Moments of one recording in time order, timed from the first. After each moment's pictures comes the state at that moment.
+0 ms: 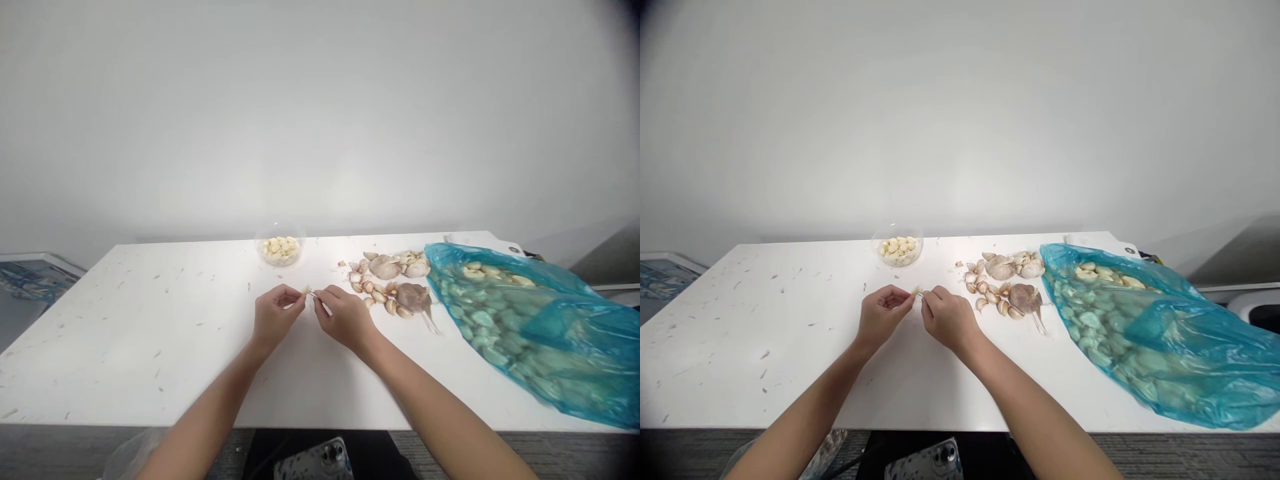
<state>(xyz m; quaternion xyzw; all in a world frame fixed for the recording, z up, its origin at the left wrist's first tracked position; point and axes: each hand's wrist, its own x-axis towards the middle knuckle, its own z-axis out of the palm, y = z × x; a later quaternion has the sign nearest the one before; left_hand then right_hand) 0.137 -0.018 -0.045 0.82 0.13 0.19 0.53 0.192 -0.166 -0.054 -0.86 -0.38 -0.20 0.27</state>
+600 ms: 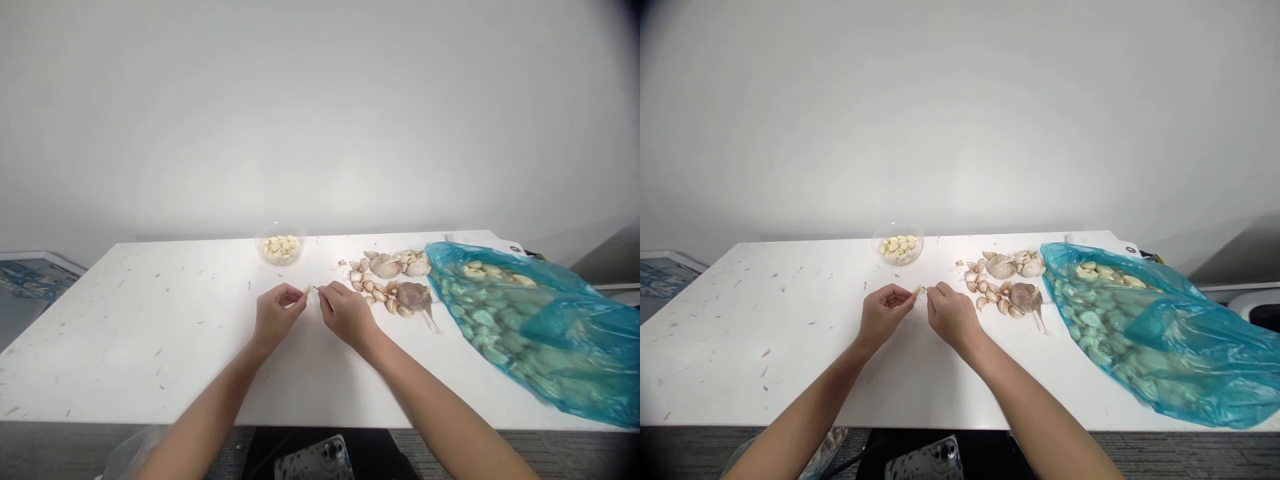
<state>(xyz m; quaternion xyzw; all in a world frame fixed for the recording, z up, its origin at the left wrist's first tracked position) 0.136 -0.019 -0.046 0.81 0.13 0.18 0.54 0.196 -0.168 -0.054 -0.88 -0.37 -0.17 0.24</state>
